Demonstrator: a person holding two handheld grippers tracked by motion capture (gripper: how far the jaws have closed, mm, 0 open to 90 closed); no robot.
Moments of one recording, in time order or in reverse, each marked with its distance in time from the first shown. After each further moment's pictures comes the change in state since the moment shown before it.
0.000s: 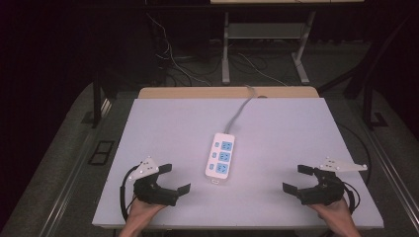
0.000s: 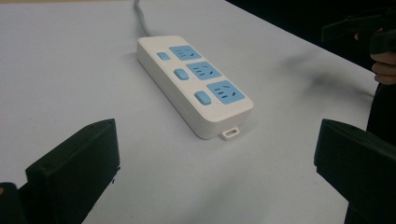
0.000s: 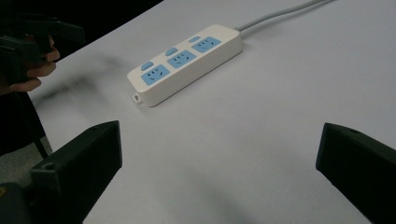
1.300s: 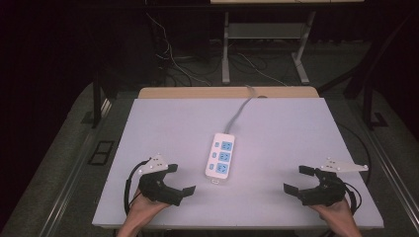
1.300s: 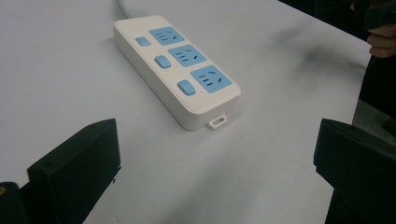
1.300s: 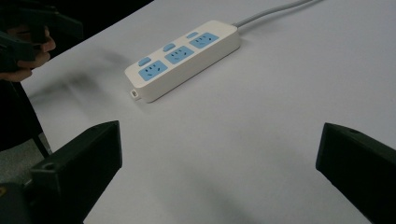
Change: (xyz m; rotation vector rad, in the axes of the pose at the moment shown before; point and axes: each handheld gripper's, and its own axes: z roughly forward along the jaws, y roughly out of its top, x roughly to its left) left arm -0.006 0.020 0.010 0.132 -0.040 0.047; right arm 0.000 -0.001 -0.002 0.013 -0.010 -0.003
